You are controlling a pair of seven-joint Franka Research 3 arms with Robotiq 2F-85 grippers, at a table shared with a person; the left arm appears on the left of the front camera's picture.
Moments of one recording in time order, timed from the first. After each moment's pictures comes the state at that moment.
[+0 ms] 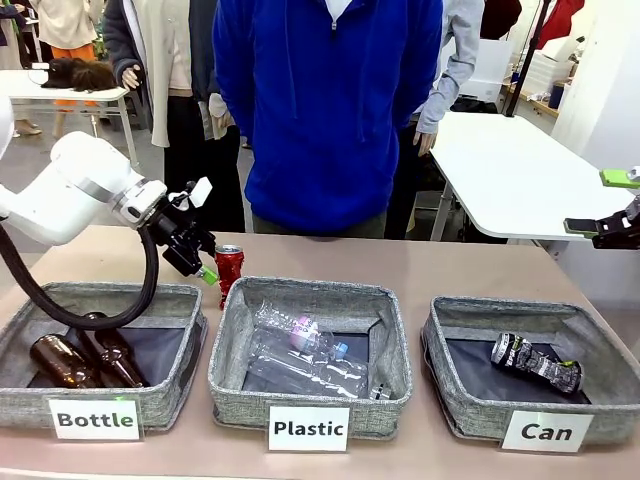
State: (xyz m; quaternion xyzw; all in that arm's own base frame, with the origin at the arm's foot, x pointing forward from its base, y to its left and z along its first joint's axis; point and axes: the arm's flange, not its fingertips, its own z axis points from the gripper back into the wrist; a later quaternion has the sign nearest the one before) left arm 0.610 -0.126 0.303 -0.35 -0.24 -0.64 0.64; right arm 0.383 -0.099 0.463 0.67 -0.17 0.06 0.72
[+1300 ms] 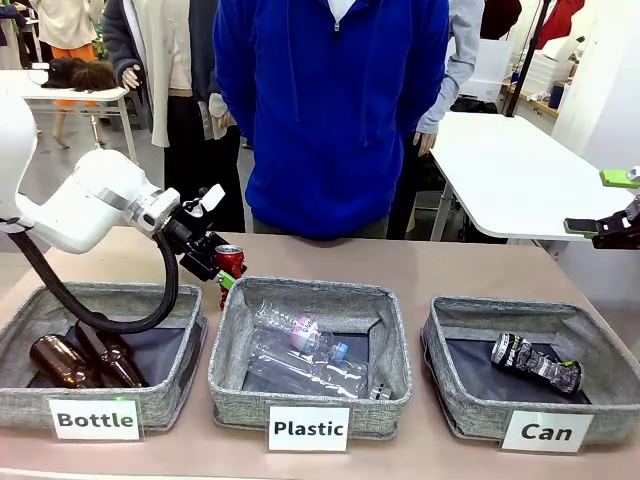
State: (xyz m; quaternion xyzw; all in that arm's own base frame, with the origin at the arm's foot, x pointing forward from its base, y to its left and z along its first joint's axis) left arm 0.614 -0.150 0.280 -0.42 -0.23 -0.63 0.61; right arm 0.383 -0.099 0.463 0.67 -0.17 0.06 0.72
